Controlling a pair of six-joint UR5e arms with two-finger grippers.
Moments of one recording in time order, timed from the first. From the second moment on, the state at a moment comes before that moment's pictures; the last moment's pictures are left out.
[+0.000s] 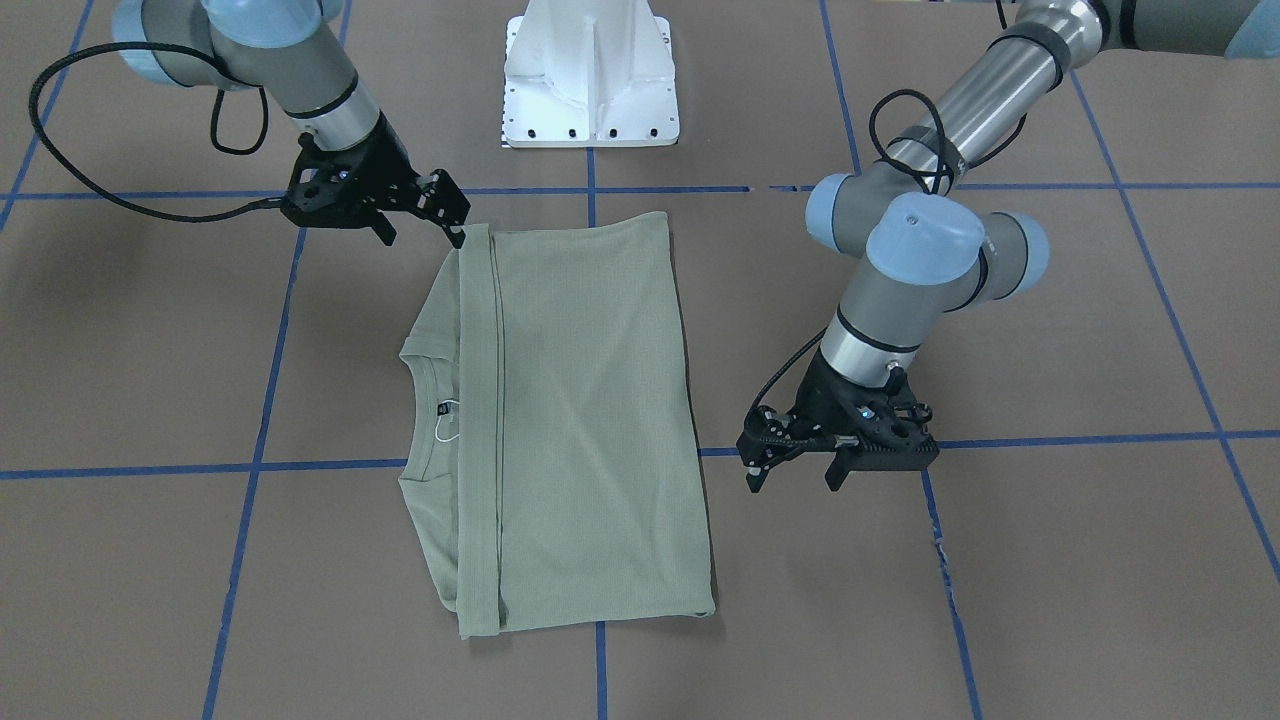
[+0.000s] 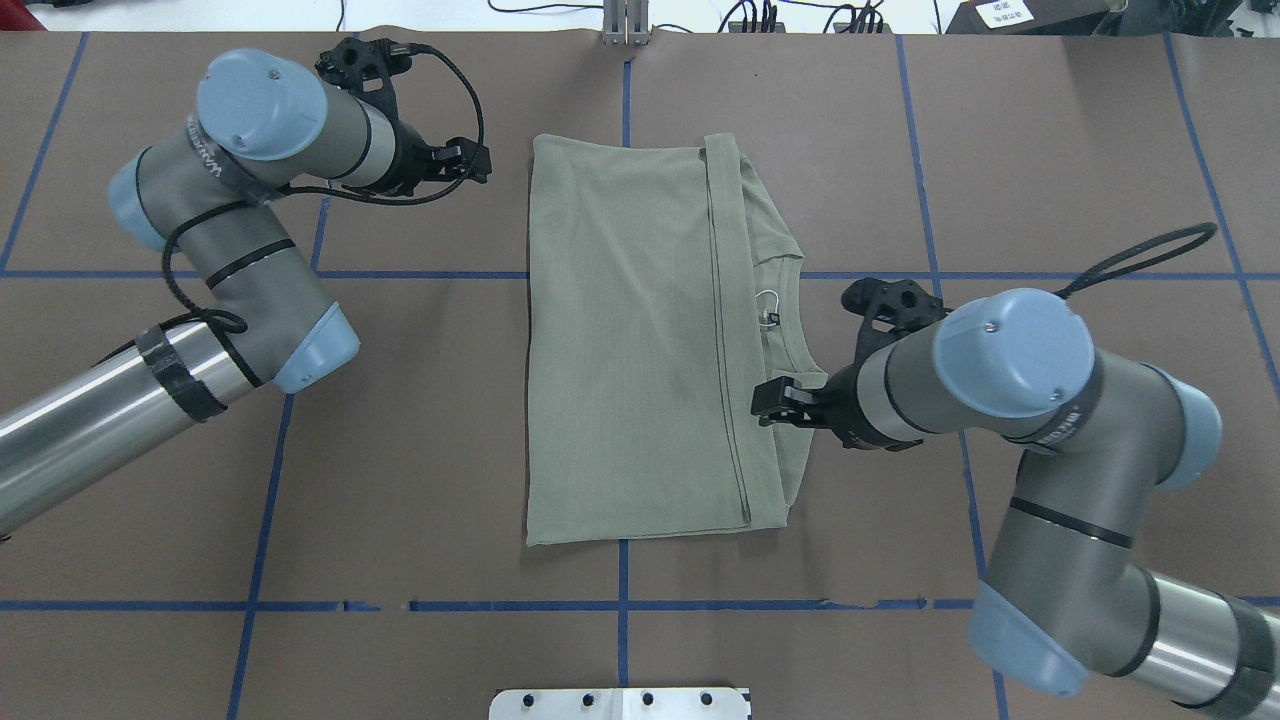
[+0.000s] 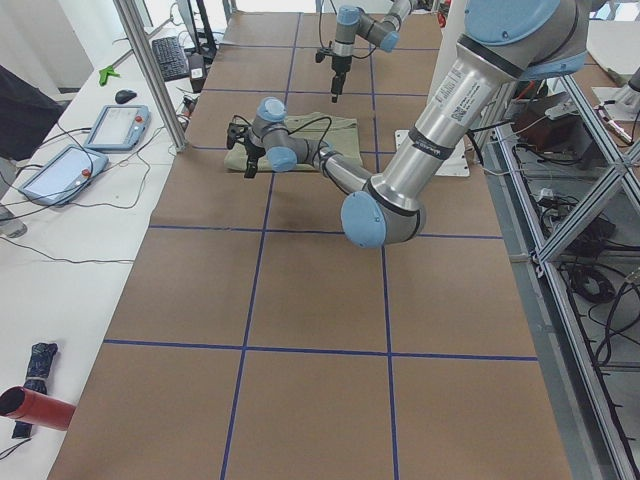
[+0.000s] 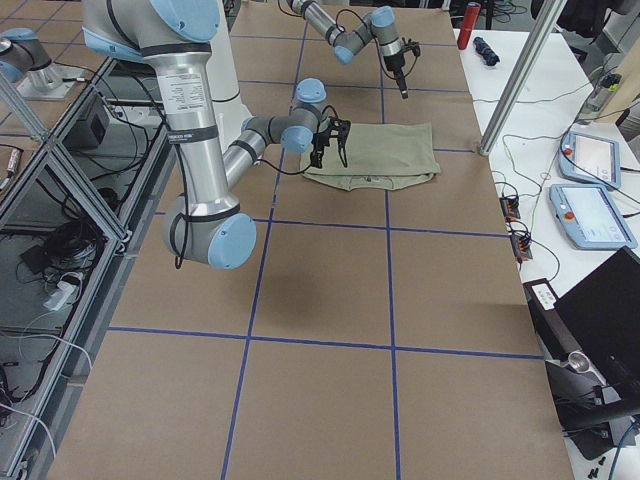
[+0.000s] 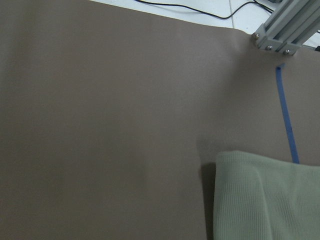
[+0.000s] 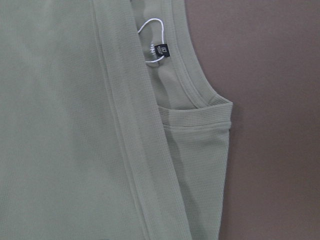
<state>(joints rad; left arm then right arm) -0.80 -2.19 -1.43 -2.15 -1.84 -1.20 0.49 -1.26 1.98 -1.37 1.85 1.46</state>
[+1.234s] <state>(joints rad) -0.69 -2.09 -1.80 -1.86 -1.84 -1.22 0.40 -1.07 1.77 -1.64 1.78 1.22</state>
